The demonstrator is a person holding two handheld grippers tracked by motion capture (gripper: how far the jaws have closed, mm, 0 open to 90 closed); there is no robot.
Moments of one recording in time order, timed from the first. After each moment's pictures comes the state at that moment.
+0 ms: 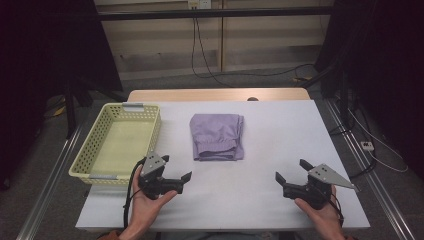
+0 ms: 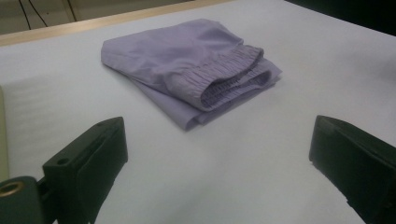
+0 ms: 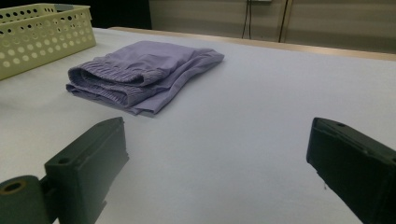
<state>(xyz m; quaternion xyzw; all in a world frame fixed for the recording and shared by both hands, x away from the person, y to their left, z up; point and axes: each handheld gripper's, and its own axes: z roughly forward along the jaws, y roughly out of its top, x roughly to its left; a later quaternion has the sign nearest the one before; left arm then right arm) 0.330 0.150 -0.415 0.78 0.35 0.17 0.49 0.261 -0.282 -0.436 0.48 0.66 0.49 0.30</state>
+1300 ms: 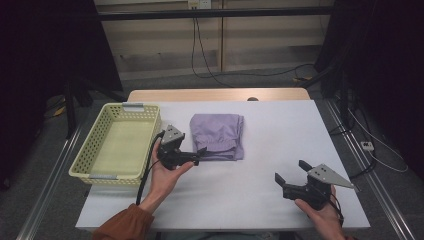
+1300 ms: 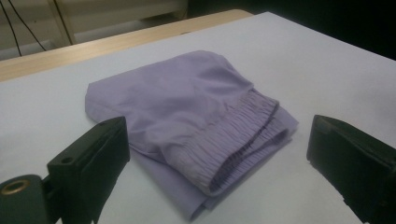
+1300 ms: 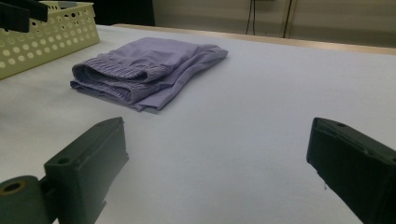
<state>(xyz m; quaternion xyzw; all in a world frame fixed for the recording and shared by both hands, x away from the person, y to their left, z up) 0.398 0.106 -0.402 0.78 0.35 0.16 0.49 0.261 -0.281 -0.437 0.48 0.67 0.49 0.29</state>
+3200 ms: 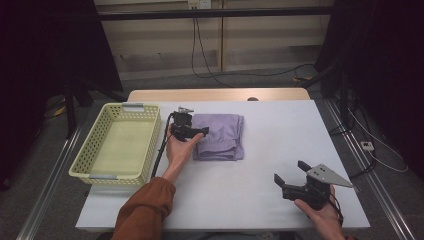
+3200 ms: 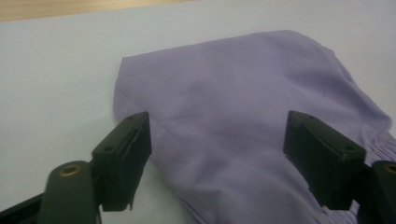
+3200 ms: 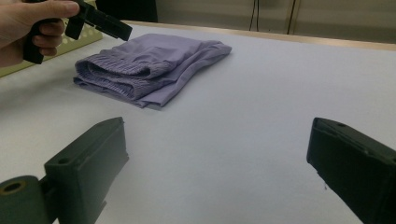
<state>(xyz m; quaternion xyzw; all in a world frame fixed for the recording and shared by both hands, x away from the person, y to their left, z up) 0.500 0.079 -0.435 0.78 0.47 0.12 0.41 0.262 -0.281 -0.438 0.47 0.67 0.49 0.29</state>
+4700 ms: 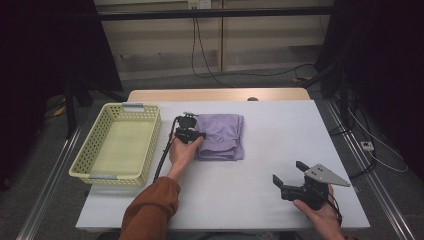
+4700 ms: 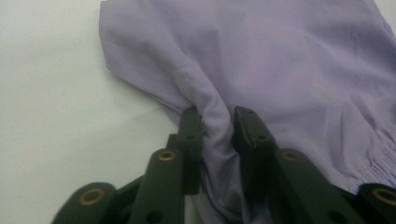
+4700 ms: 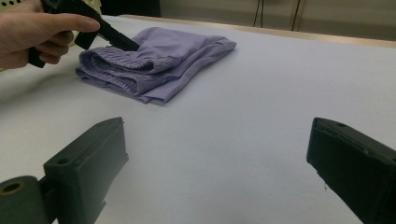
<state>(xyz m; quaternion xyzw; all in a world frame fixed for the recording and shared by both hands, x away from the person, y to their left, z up) 0.500 0.065 -0.451 0.79 0.49 0.07 0.35 0.263 -0.278 -0.440 0.47 0.68 0.48 0.28</state>
